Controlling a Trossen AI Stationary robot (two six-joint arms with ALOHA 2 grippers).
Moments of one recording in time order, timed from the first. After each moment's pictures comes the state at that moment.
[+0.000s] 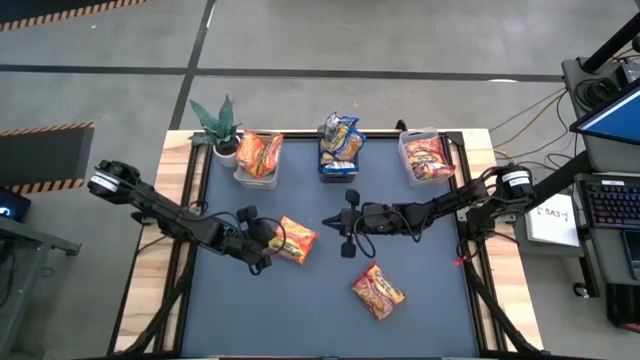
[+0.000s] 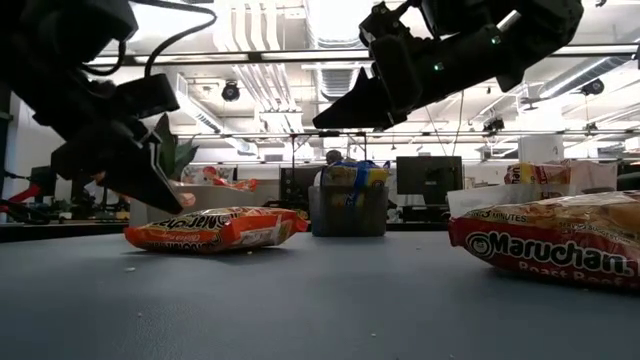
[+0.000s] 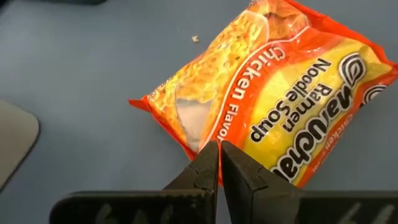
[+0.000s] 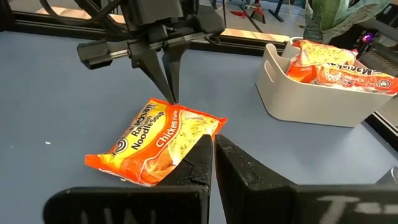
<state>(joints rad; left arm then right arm) -0.39 1.34 0.48 -0.13 -0.59 -0.49 0.11 1.67 0.78 0.58 0.23 -0.08</state>
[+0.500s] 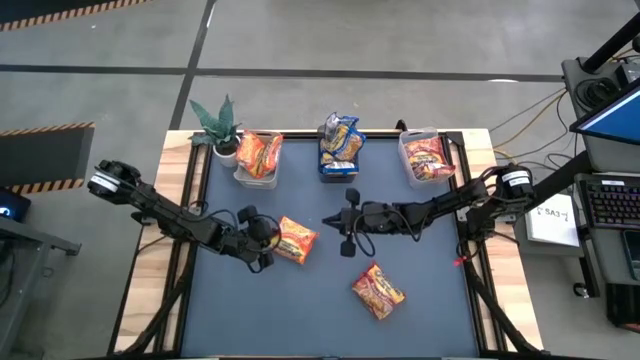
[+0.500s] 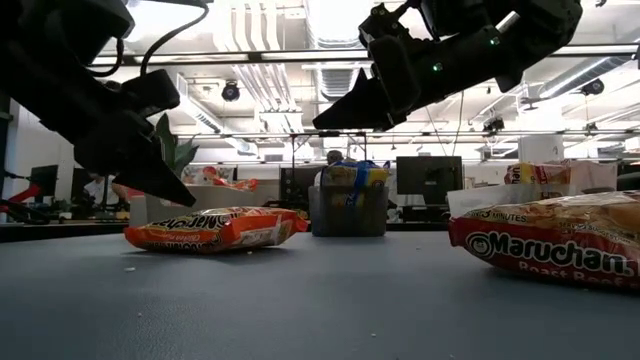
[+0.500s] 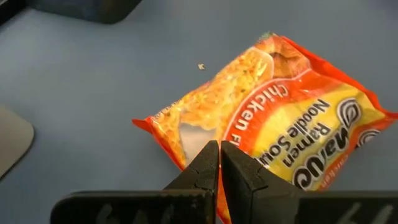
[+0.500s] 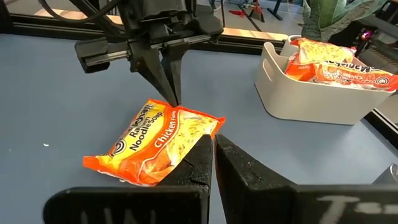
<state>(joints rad) -0.39 1.34 0.42 0.05 -0.64 -0.53 0.10 1.67 0.78 0.58 0.23 -0.06</state>
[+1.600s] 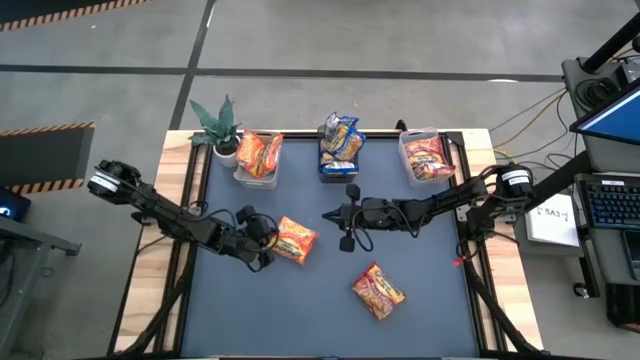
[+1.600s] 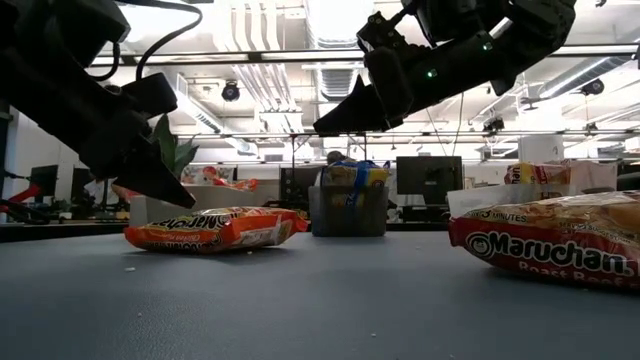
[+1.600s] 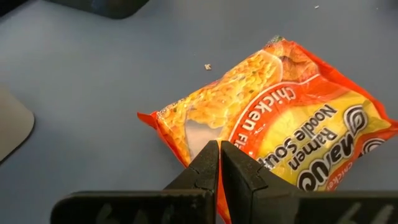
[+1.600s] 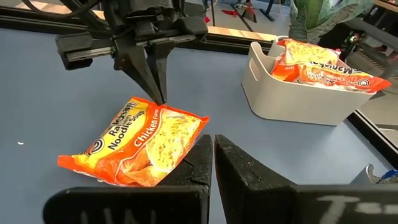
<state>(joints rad) -0.39 1.34 0.40 0.09 -0.66 -0.59 0.07 1.67 0.78 0.58 0.23 -0.10</state>
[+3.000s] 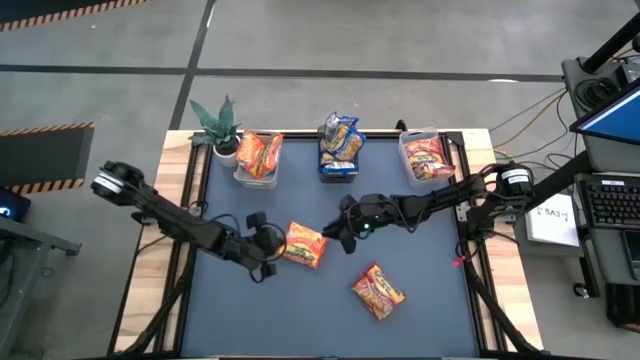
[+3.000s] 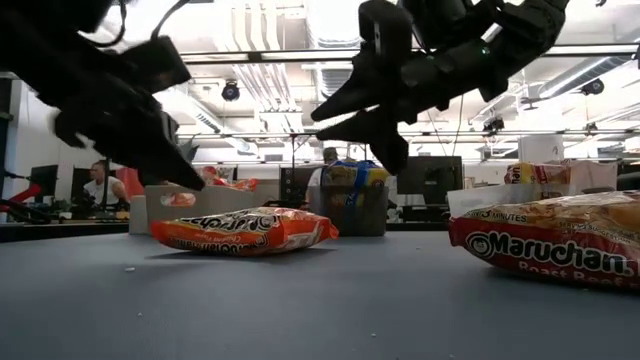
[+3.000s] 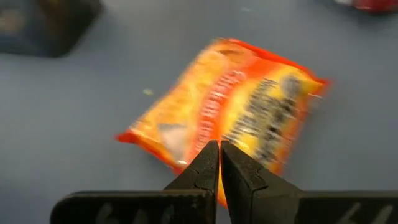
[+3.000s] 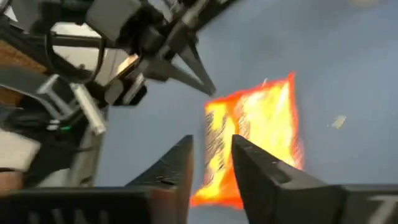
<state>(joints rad) -0.44 1.39 0.53 0.03 -0.59 -0.42 0.03 1.67 0.79 0.52 -0.13 0.65</state>
